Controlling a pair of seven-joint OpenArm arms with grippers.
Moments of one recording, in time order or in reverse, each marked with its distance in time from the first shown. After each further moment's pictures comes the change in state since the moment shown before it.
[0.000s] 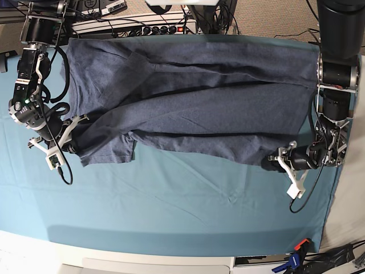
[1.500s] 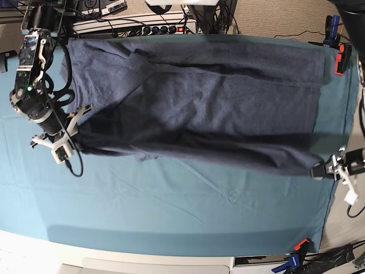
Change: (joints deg) left arm -2.5 -17.5 0.0 0.0 -30.5 -3.9 20.2; right arm -5.7 0.0 0.0 12.7 0.2 0.1 -1.2
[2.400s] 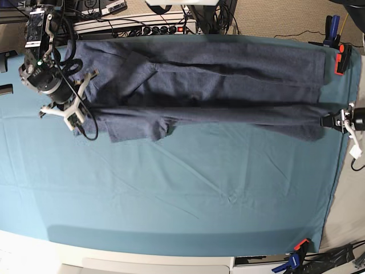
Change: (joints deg) left arm 14.3 -4.9 0.0 0.7 -0.7 -0.2 3.7; right arm -13.2 0.0 0.0 2.4 -4.4 0.1 -0.3
